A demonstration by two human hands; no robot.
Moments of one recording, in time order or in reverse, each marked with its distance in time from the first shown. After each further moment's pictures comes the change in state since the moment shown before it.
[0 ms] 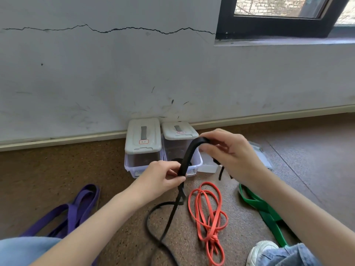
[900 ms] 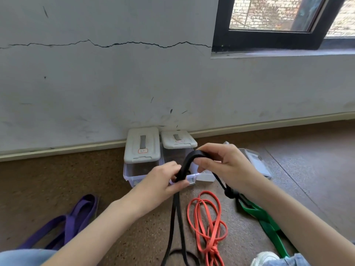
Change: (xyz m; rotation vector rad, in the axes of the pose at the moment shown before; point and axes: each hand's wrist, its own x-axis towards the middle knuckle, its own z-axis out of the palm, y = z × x) left_hand -0.002 0.019 -0.009 0.119 0.034 0.132; right_hand 0.001 -0.004 -0.007 0.111 -0.133 0.019
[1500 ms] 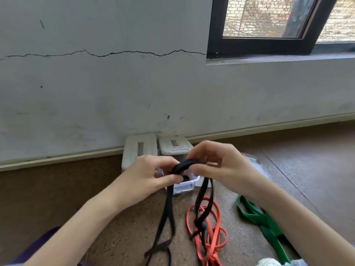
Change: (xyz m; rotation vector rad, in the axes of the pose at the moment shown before) left_hand 0.004 0.020 -0.046 -0.317 -0.034 0.002; right_hand 0.006 -0.015 -0.011 0.163 -0.027 -0.010
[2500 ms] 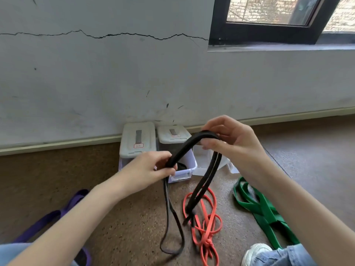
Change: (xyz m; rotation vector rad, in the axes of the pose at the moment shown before) left_hand 0.004 -0.030 0.013 0.195 -0.029 -0.076; right_hand -0.006 0.010 -0.011 0.174 0.231 -0.002
